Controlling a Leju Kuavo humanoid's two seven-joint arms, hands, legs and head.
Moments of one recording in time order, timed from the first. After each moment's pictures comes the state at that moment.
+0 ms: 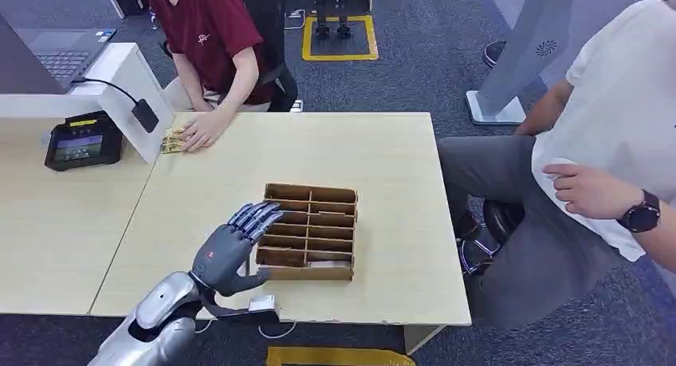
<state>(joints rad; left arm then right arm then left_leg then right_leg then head) -0.23 0.28 -0.68 -1.32 -0.96 0.24 -0.28 -0.12 0.16 0.32 -0.24 1.13 0.02 0.19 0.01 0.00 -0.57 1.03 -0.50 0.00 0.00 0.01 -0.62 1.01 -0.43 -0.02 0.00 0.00</state>
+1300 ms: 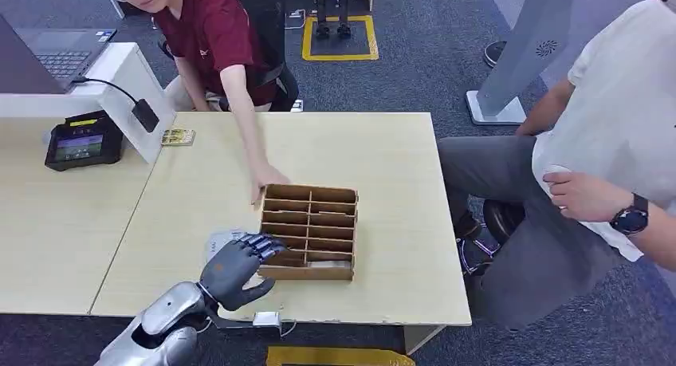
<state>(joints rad) -0.23 0.29 -0.74 -1.26 -0.95 0.20 -0.29 -0.12 0.16 0.32 -0.24 1.14 0.04 0.19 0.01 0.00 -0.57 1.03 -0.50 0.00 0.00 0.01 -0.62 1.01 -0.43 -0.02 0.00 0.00</state>
